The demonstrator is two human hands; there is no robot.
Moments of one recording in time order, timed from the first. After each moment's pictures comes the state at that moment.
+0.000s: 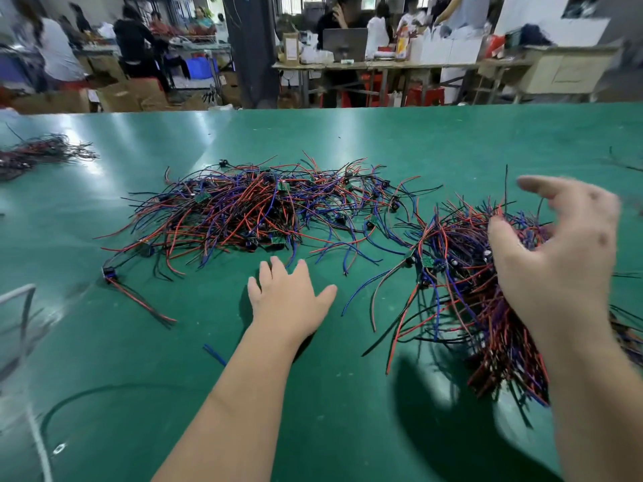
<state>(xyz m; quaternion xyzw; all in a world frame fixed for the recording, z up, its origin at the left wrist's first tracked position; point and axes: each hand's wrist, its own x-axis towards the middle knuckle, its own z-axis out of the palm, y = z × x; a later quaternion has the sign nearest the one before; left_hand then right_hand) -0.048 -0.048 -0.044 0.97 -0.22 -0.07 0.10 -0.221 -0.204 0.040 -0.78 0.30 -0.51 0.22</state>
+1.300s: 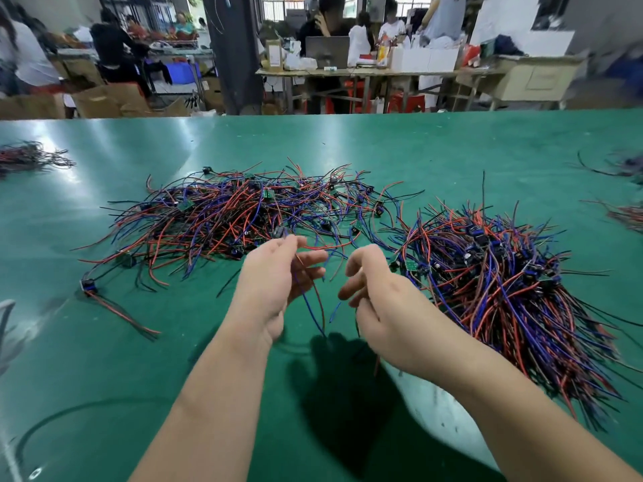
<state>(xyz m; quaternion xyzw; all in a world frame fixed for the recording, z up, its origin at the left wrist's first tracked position) -0.065 -0.044 0.016 0.62 -0.10 -0.25 0.74 -0.185 -0.148 0.008 -0.93 0.05 -0.14 0.34</state>
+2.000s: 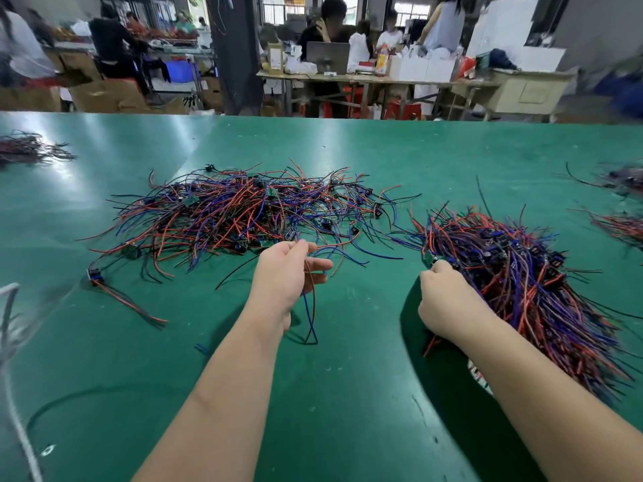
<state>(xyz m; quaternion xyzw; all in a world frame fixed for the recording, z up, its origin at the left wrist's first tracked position) -0.066 -0.045 0.008 0.68 -0.11 -0.23 0.69 -0.187 -0.219 -0.021 -0.94 0.34 0.01 0.04</state>
